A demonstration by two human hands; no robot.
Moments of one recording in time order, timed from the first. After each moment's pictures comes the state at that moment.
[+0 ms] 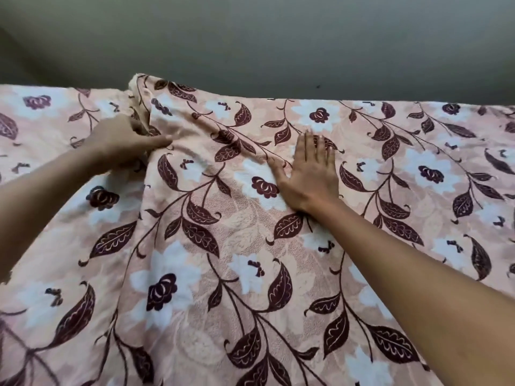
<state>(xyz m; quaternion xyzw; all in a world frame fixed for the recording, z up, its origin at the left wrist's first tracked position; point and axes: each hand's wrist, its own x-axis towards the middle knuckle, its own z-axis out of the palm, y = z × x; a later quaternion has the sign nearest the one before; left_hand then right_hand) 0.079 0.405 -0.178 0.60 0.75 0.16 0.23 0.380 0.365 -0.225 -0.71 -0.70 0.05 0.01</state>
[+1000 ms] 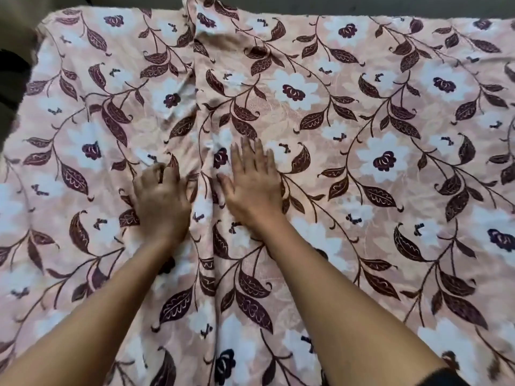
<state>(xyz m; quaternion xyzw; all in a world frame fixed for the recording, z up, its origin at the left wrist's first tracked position) 0.104 0.106 -0.215 0.59 0.79 0.16 0.01 0.252 0.149 -0.214 -0.60 -0.79 0.15 0.02</state>
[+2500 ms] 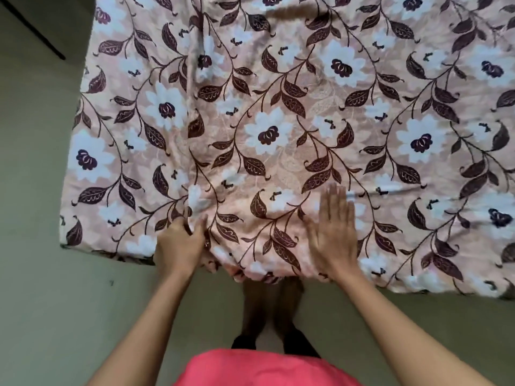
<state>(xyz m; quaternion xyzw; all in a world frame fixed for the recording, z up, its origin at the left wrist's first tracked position) 0.109 -0.324 -0.145 0.36 0.90 0.03 0.24 0.365 -0.286 -0.211 -0.63 -0.76 0.14 0.01</state>
